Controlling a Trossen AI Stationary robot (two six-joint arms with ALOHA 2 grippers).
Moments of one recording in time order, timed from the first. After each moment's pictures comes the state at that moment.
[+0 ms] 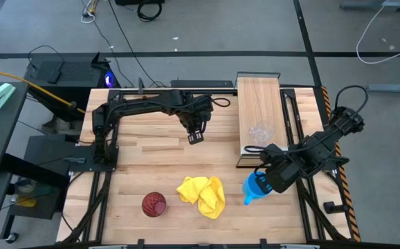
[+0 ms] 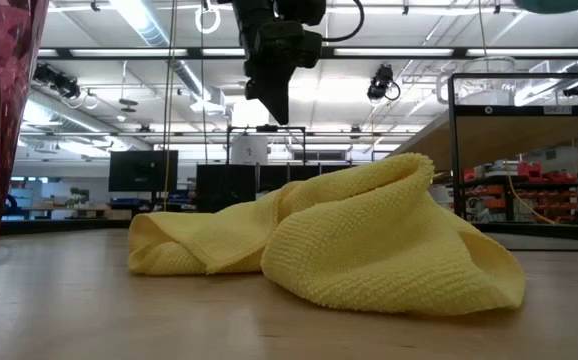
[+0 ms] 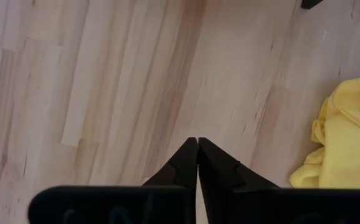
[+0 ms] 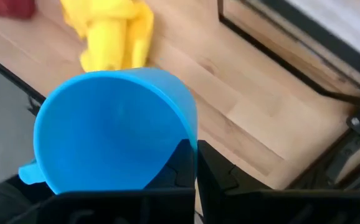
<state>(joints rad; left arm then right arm) 0.21 1.96 1.88 -1.15 0.02 -0.04 0.63 1.47 1.69 -1.57 0.12 1.62</state>
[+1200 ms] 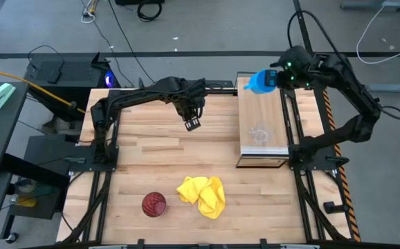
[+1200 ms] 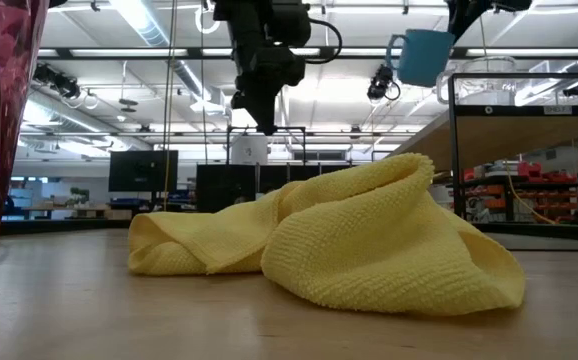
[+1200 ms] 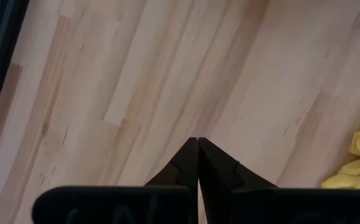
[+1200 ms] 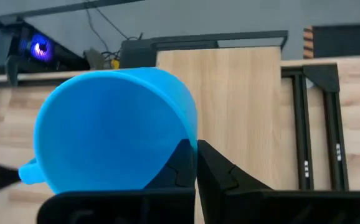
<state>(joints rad) 0.34 1.96 1.88 -1.20 0.02 -0.04 -0.55 1.28 1.83 -1.57 0.31 0.96</state>
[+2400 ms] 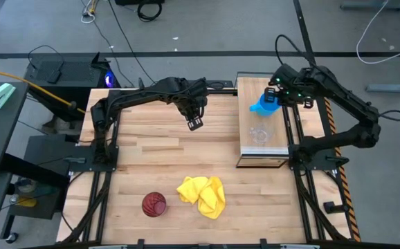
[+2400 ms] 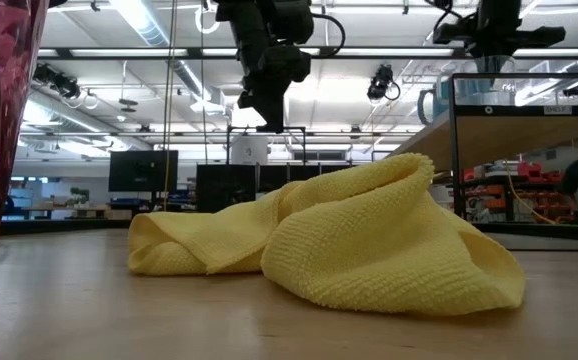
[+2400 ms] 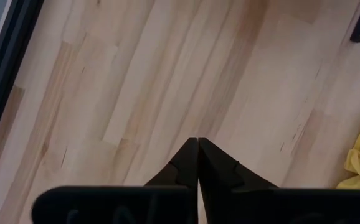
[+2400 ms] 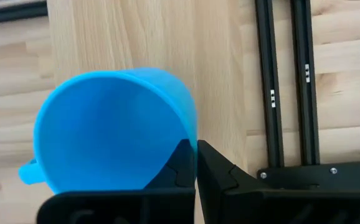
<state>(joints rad) 0.34 1.96 1.88 -1.13 0.02 -0.04 -0.62 1.19 1.44 -1.57 0.18 1.06</state>
